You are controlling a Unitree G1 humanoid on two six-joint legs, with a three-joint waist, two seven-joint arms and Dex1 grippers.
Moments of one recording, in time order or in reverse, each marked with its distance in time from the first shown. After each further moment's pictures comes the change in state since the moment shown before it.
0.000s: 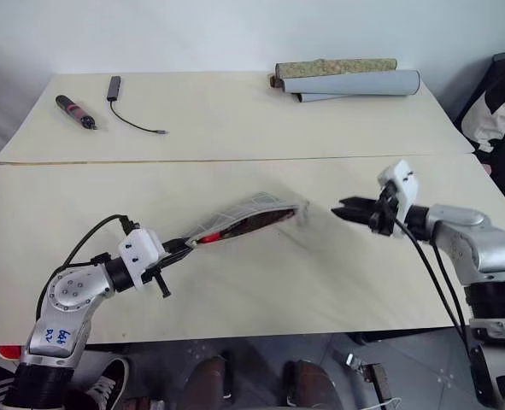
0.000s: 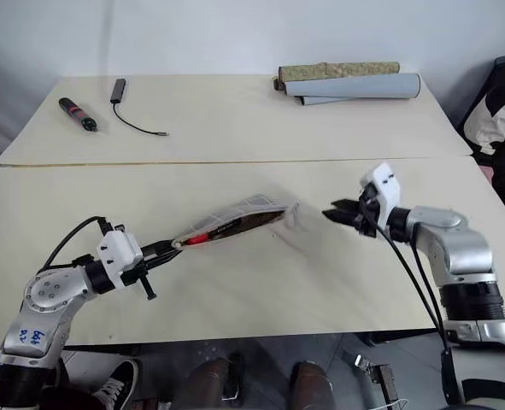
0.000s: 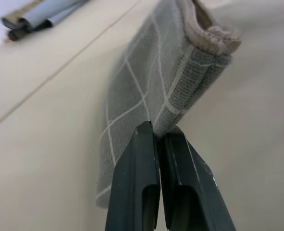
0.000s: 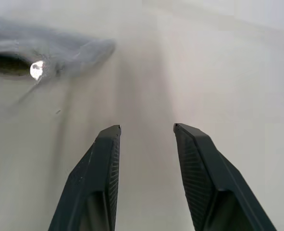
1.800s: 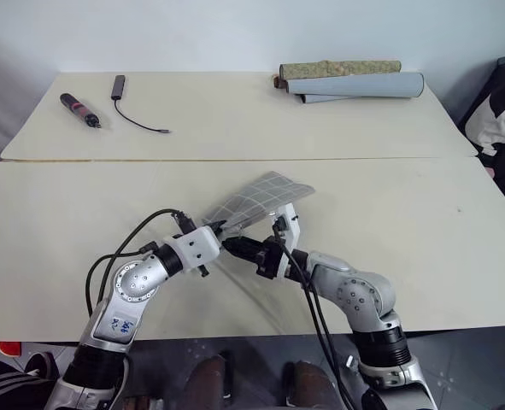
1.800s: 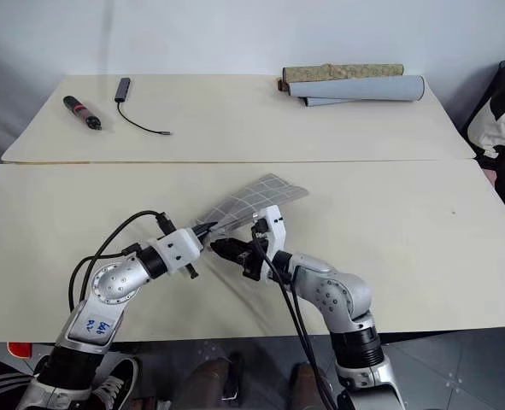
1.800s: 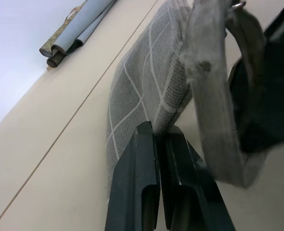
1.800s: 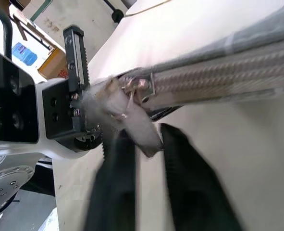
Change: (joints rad) left arm -0.123 -0.202 -0.173 0.004 0.517 -0.079 0.304; right arm 0.249 0.650 0.160 -0.346 0.242 0.305 -0.408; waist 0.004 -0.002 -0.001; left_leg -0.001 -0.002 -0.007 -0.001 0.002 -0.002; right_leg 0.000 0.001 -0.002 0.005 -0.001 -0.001
